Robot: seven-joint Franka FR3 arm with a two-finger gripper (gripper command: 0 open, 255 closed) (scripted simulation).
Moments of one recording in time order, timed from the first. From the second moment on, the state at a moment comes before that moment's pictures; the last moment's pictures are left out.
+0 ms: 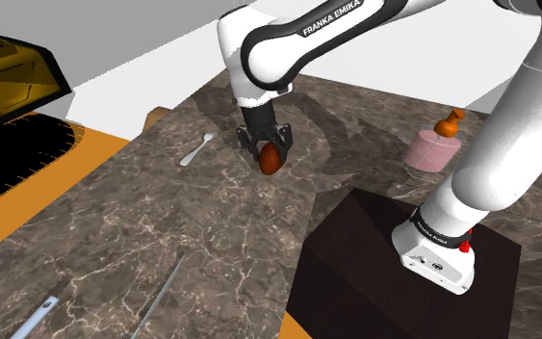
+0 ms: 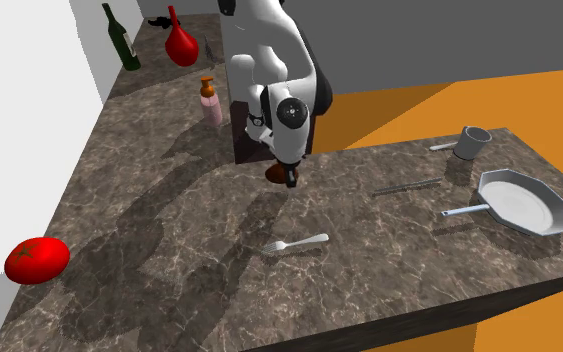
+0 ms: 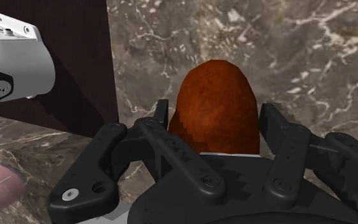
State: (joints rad) arm -0.09 0.13 0.57 -2.07 0.00 1.87 1.65
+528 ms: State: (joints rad) arm -0.10 0.08 0.57 -2.02 0.03 1.77 1.63
